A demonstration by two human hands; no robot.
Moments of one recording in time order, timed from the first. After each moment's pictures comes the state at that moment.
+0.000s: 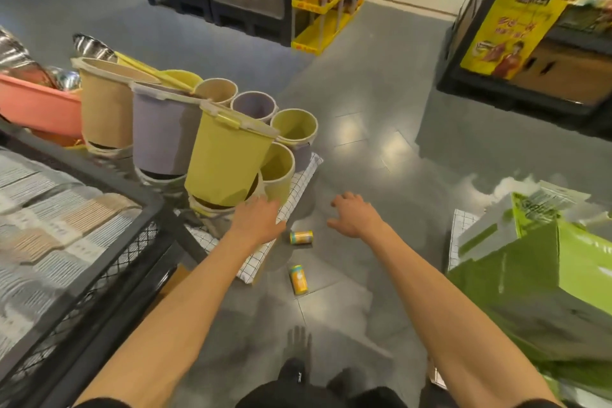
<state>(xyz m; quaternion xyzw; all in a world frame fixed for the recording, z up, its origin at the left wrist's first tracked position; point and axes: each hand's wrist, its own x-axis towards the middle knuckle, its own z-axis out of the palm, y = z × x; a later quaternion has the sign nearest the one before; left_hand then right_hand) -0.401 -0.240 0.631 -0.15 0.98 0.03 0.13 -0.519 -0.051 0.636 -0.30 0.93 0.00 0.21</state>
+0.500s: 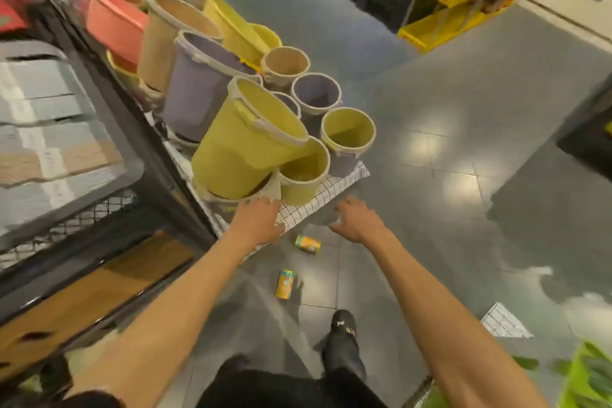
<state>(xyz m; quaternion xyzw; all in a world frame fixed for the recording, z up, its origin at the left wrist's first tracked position) -0.534 -0.242 0.583 -0.34 0.92 0.10 0.18 -0.725 -0.116 0.577 -0.47 0.84 0.06 0.26</state>
